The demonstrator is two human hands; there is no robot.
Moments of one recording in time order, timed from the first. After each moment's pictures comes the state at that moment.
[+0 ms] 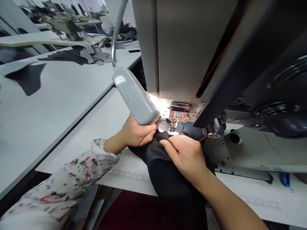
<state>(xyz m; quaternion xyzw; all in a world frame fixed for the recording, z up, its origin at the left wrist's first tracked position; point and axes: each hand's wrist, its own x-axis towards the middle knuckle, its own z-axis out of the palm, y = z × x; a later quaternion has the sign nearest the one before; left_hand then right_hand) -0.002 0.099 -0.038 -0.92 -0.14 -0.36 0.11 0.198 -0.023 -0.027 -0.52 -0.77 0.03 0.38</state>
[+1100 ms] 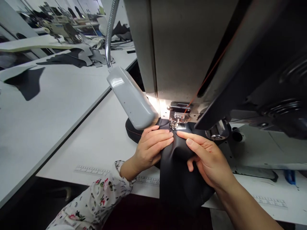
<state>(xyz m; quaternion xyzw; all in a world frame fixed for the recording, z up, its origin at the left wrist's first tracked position) 0.026 0.038 -0.080 -0.86 -0.16 -0.49 -0.01 0.231 -0.035 -0.028 -0.54 -0.36 0.57 0.51</state>
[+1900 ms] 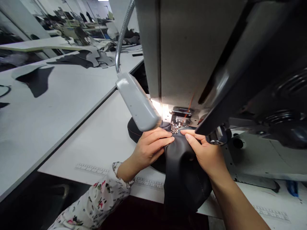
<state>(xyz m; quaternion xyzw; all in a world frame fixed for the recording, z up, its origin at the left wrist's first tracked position) 0.024 0.043 -0.068 -0.87 -0.18 -0.46 -0.07 0.249 -0.007 -0.041 -0.65 -0.57 0.25 0.44</state>
